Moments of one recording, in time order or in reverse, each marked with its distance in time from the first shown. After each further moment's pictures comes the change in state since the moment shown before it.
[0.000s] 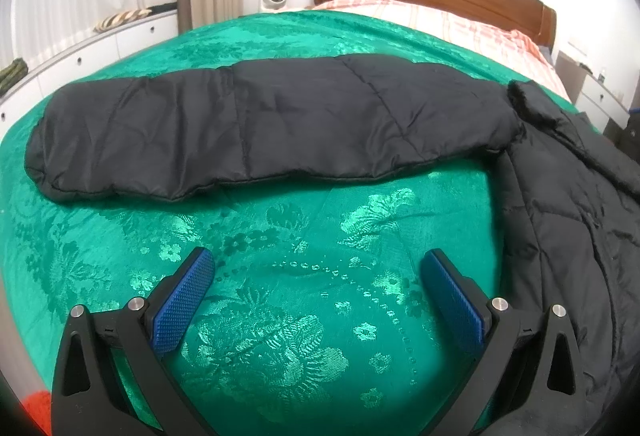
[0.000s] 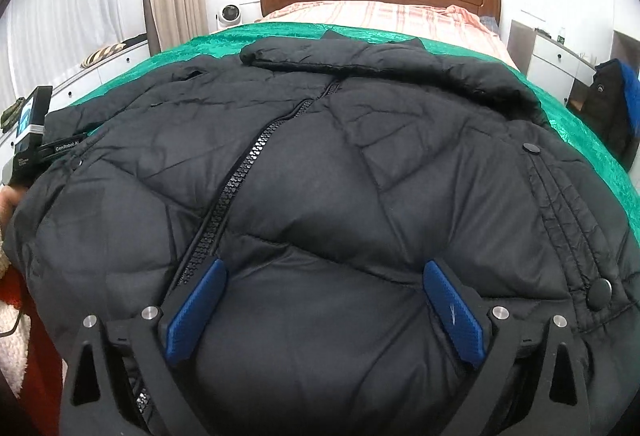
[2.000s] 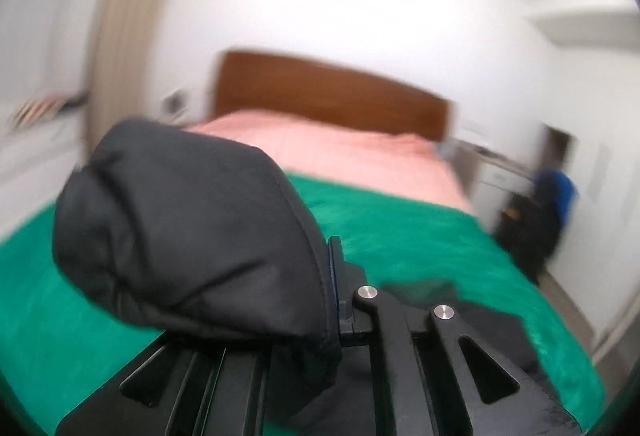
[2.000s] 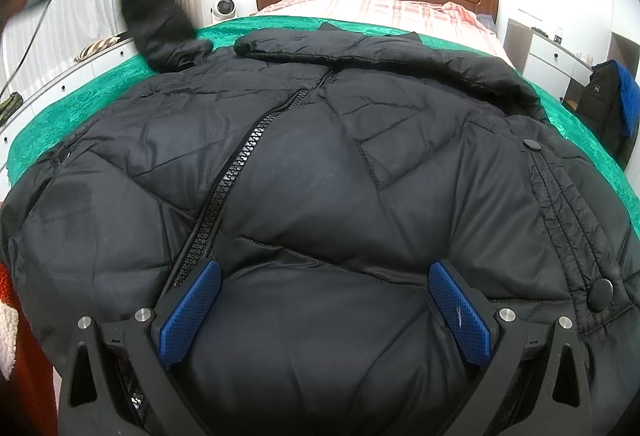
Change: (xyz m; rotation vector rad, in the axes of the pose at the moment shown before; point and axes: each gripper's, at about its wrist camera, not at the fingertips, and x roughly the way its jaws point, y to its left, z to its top) left arm -0.112 -0.120 0.277 0.122 -0.341 -0.427; right arm -0.002 0.004 -0.005 -0.006 0.016 -0.028
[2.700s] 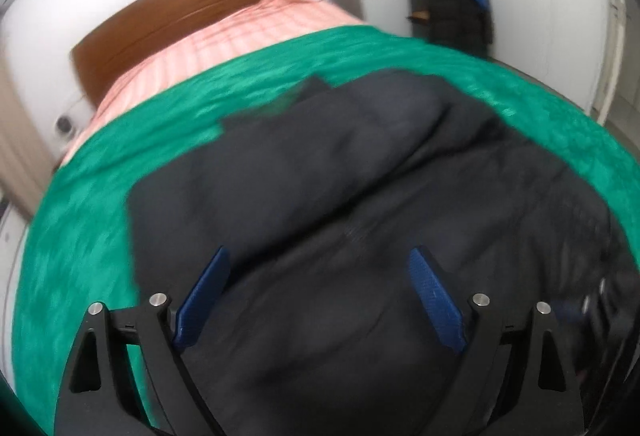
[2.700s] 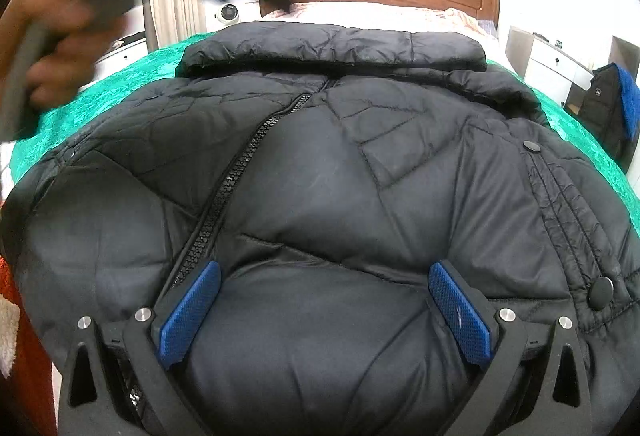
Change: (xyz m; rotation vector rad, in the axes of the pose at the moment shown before) left arm 0.061 -0.177 -0.203 0.500 0.442 -0.095; right arm -0.003 -0.001 -0.005 -0.006 -0.027 0.009
